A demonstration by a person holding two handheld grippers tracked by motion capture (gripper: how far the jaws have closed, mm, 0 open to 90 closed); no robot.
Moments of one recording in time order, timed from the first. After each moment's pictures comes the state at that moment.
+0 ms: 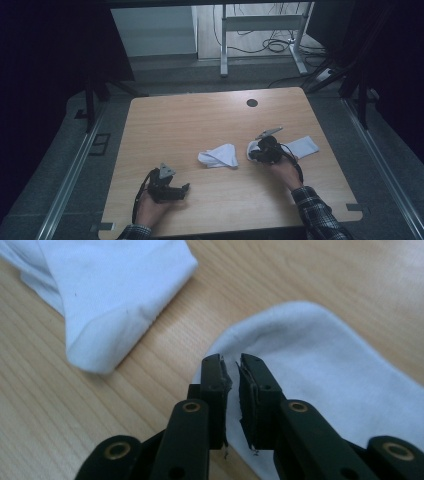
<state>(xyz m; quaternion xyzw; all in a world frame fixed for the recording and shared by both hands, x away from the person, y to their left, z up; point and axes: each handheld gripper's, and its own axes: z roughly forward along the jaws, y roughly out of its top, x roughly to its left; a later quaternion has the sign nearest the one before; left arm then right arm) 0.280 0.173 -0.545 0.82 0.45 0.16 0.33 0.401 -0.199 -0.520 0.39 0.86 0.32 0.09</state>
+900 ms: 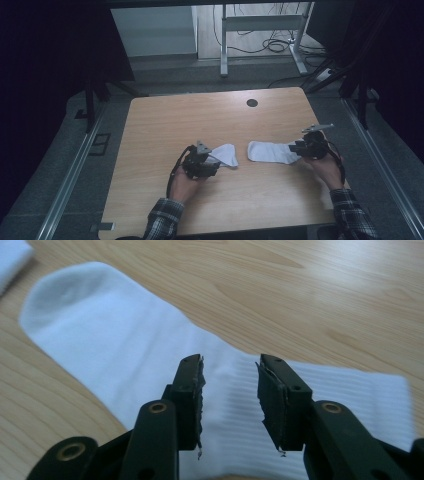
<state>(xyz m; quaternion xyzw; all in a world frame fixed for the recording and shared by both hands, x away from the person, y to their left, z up) 0.338 0.067 -0.499 0.84 0.39 0.14 0.35 0.400 -0.335 -0.501 0.46 0.81 0.32 0.16</state>
